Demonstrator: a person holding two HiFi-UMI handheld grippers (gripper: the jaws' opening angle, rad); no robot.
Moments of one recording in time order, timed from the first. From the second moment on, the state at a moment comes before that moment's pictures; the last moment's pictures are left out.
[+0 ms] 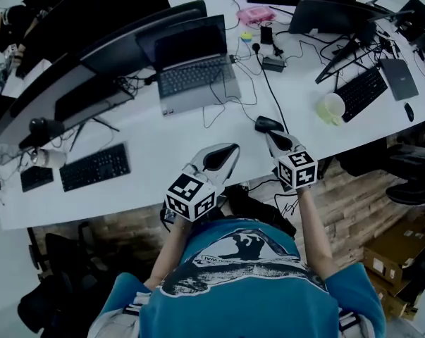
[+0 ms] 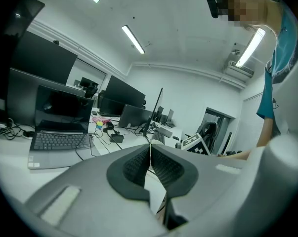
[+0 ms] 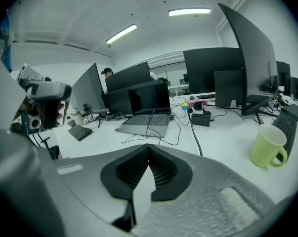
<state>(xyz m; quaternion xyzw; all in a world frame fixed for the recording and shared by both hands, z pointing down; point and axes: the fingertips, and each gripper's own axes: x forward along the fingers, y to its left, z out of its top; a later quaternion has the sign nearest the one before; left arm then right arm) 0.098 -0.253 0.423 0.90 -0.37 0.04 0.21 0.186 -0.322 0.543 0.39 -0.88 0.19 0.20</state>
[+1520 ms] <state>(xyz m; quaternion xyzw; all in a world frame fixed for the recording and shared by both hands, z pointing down) 0.057 -0.258 0.433 0.84 -0.49 0.01 0.22 0.201 -0.380 0.671 0.19 -0.85 0.13 0.48</state>
